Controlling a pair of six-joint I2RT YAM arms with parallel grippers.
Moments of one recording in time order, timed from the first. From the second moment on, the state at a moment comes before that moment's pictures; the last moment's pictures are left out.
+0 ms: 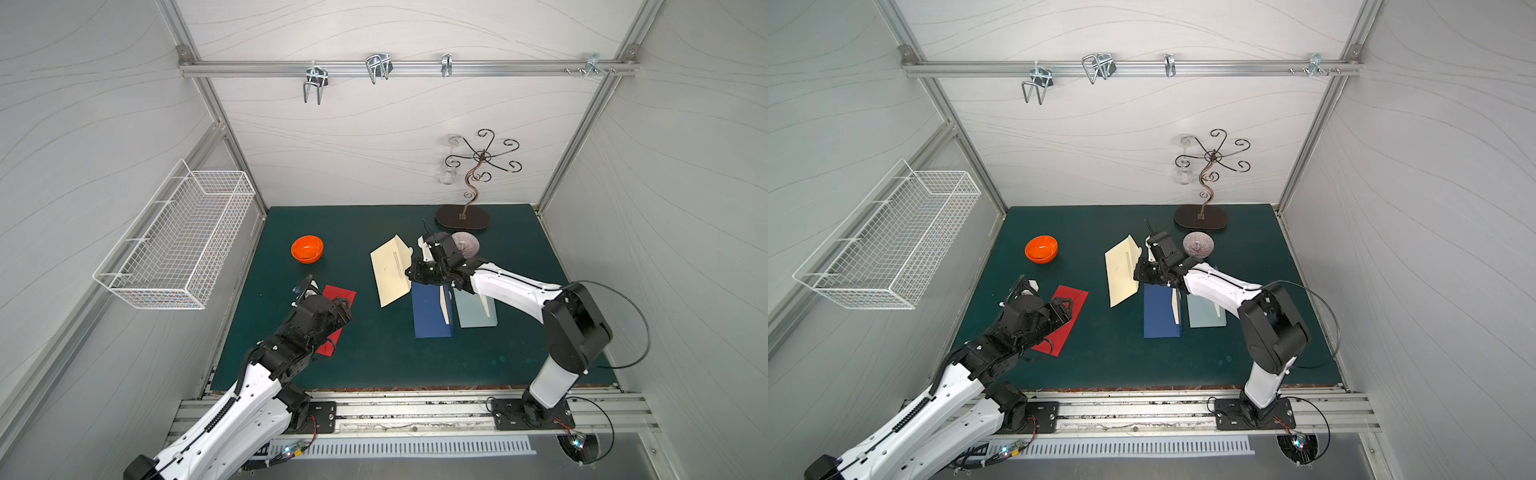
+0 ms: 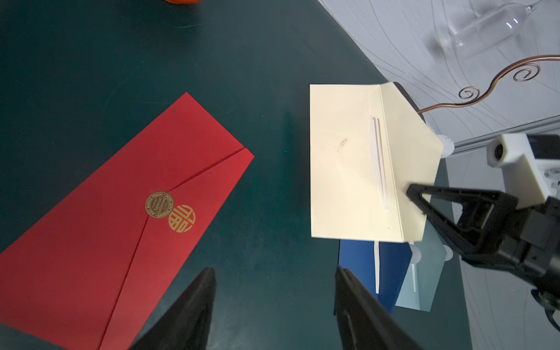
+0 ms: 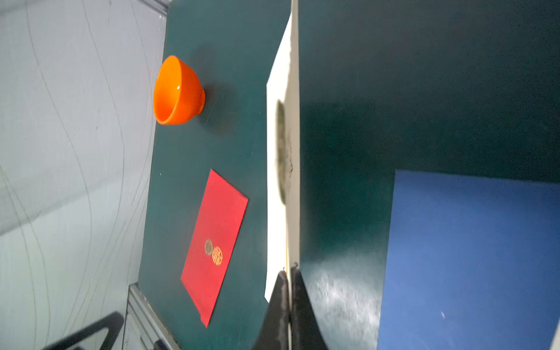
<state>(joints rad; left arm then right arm) -0.52 0.68 0.52 -0.52 -0.22 -0.95 0.69 1.78 1.25 -0.21 -0.25 0.73</state>
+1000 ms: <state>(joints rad) -0.28 0.96 0.58 -0.52 -0.06 -0.86 0.68 1.74 1.14 -0.25 -0.36 0.71</state>
